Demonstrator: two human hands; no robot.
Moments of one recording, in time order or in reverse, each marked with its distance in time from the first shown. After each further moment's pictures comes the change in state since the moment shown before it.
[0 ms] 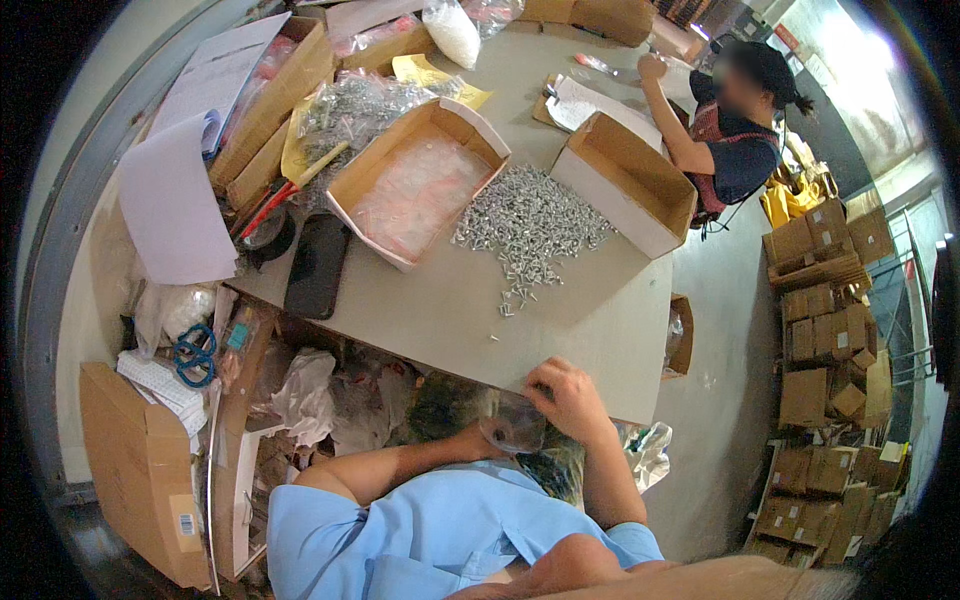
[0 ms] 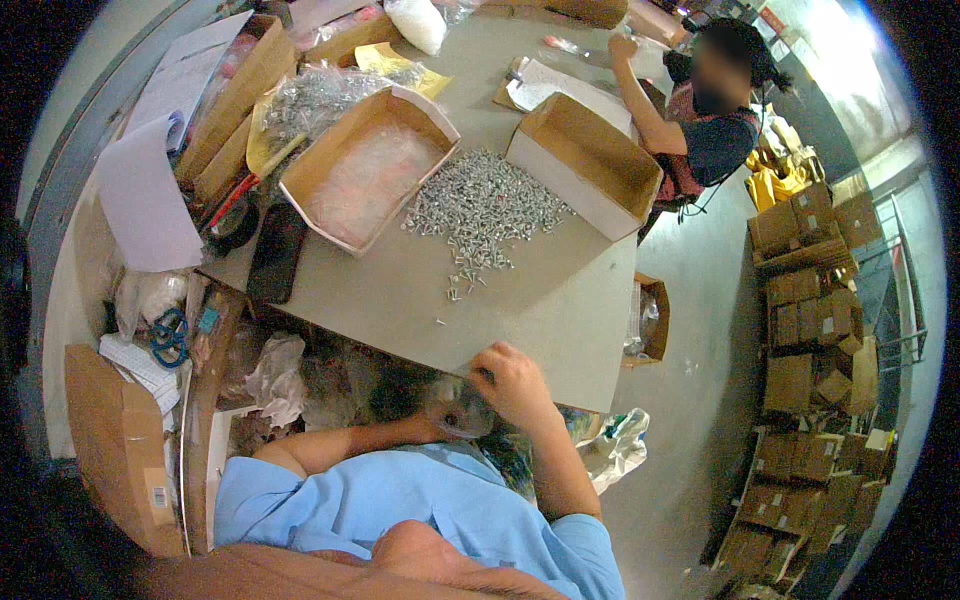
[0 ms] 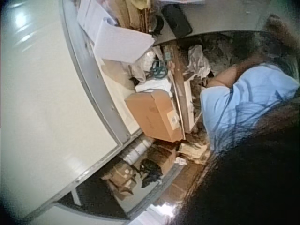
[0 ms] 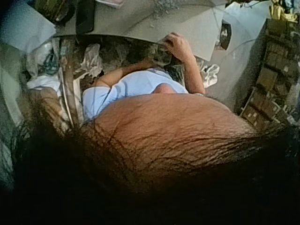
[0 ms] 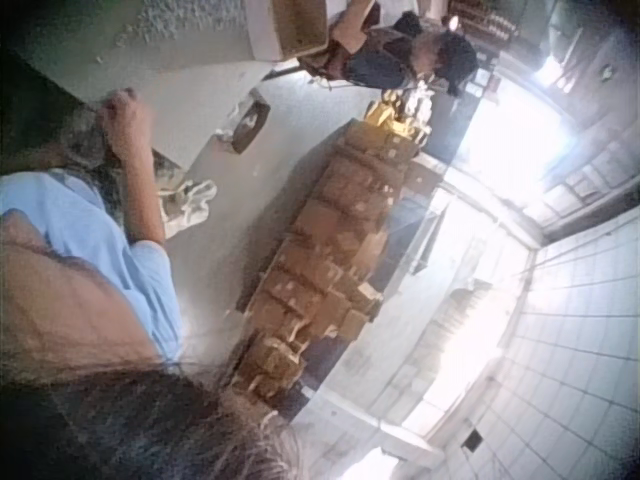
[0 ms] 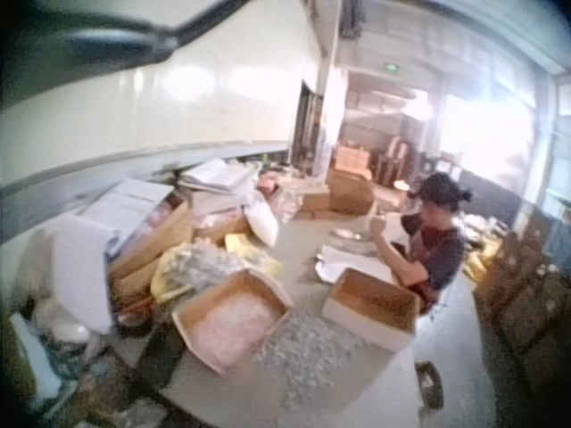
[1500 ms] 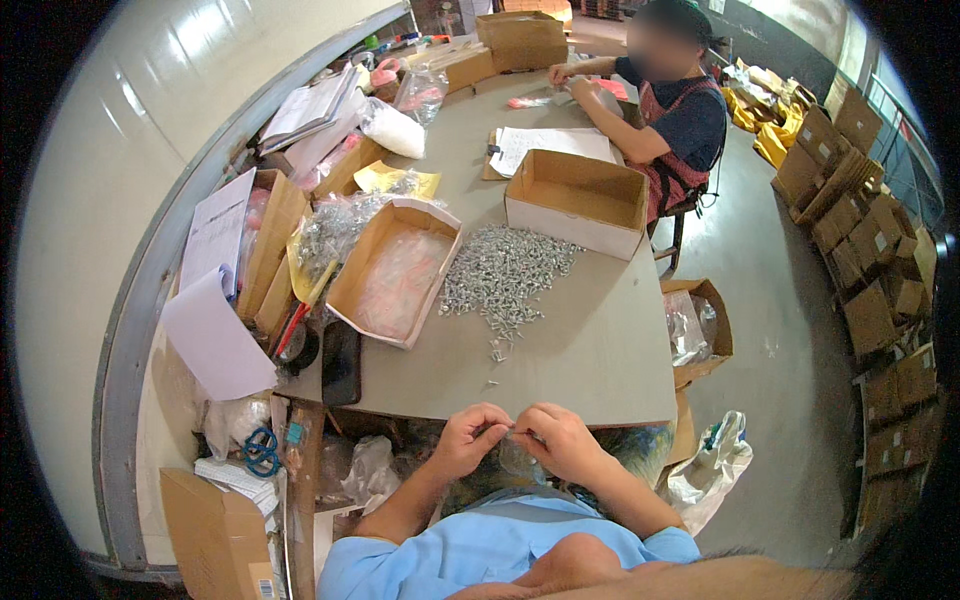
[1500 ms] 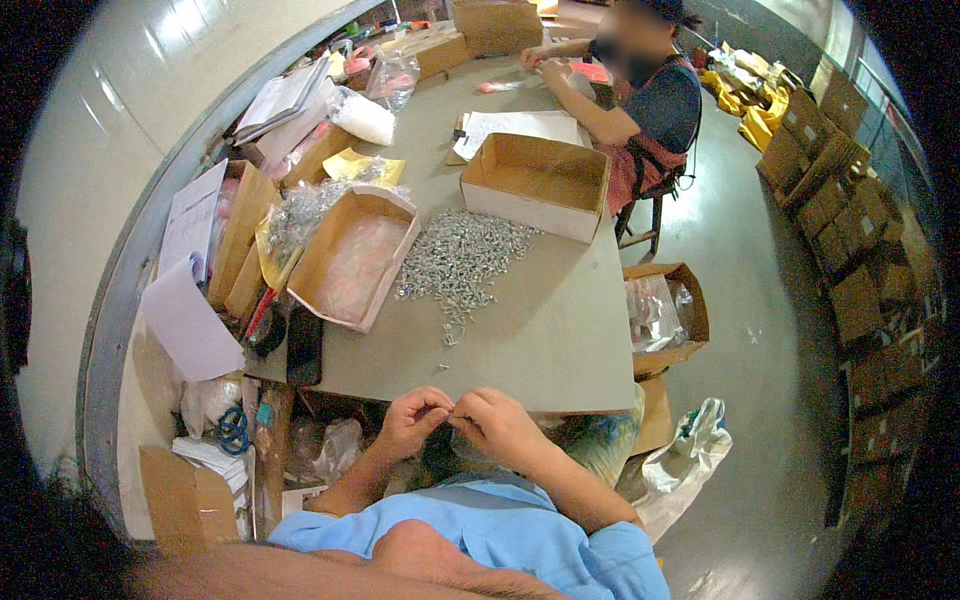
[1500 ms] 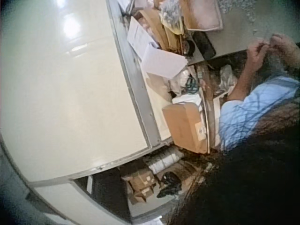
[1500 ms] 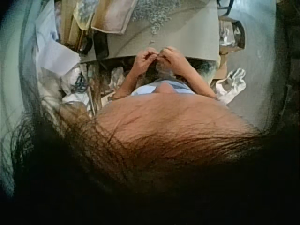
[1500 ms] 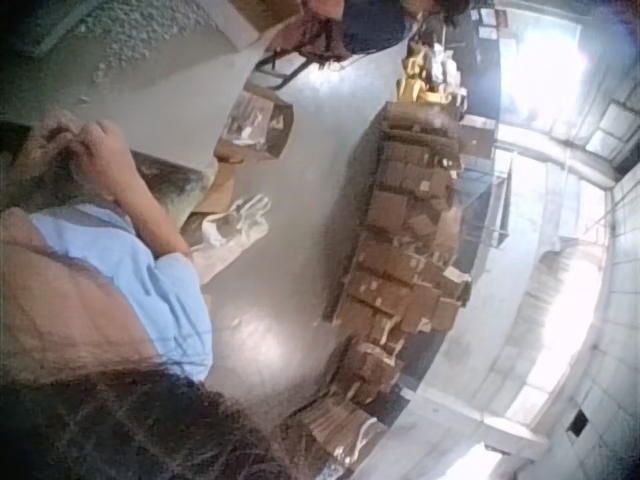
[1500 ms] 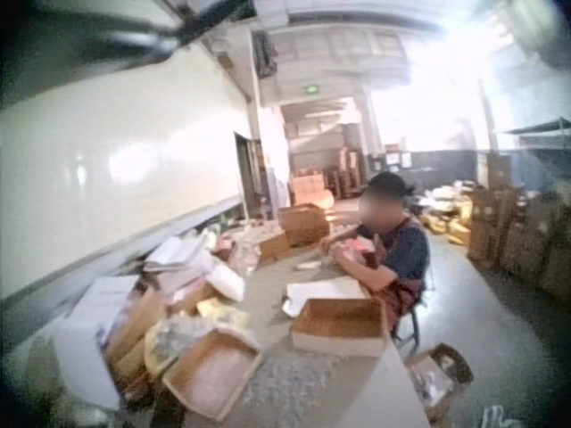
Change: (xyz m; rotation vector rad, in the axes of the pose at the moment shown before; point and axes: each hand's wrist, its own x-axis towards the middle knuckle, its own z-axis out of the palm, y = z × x) left_hand -0.015 0.166 -0.088 0.043 0.310 0.310; right_hand -0.025 -0.031 0.000 0.307 0.273 -0.257
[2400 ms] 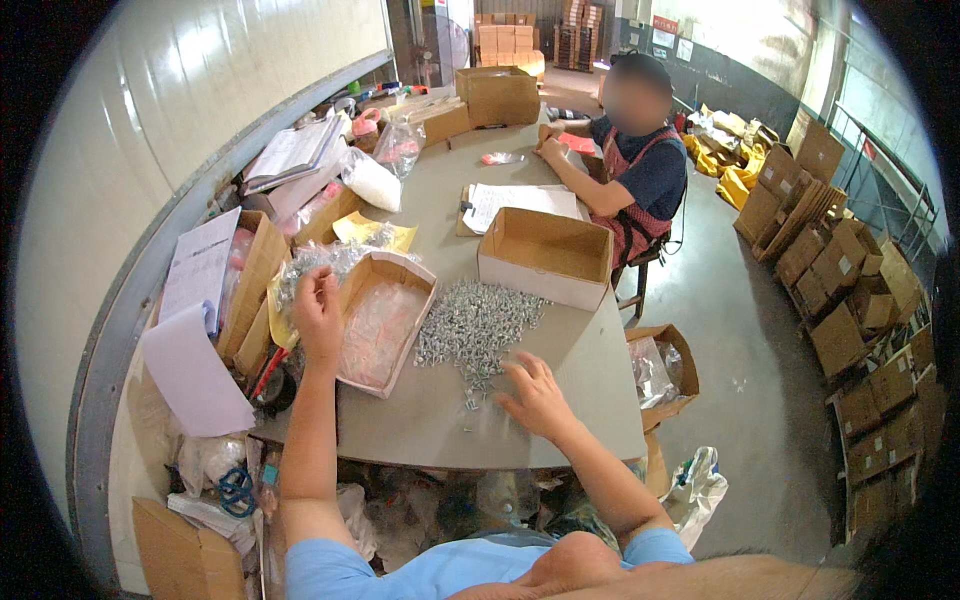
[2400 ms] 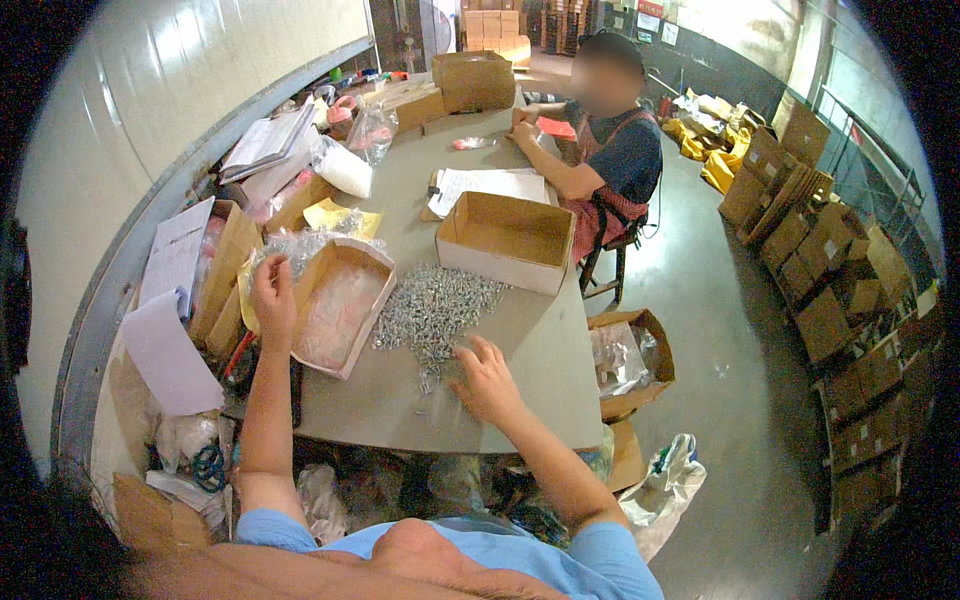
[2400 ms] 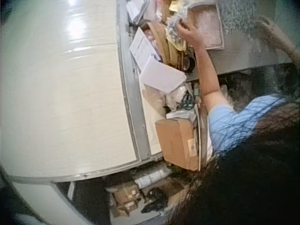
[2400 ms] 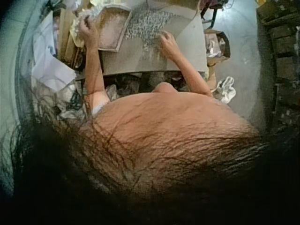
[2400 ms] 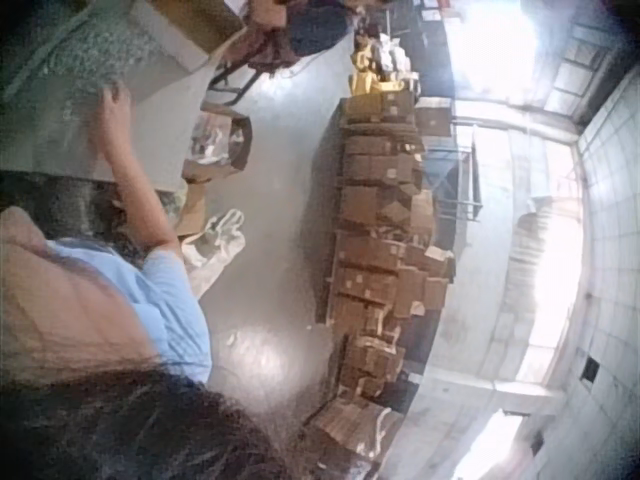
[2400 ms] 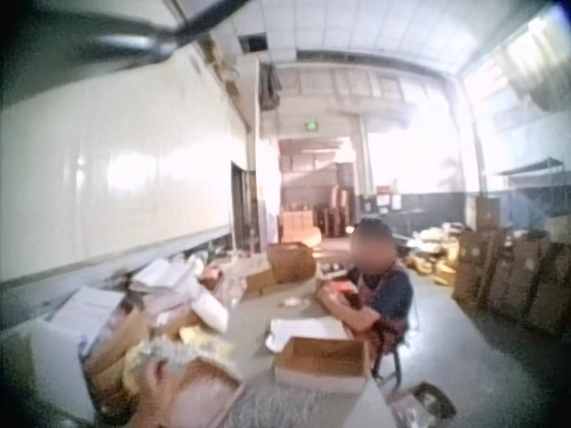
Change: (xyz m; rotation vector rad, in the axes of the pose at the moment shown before) left_hand 0.152 0.049 -0.184 0.723 0.898 0.370; right_hand 0.066 0.088 -0.016 -0.482 0.116 0.213
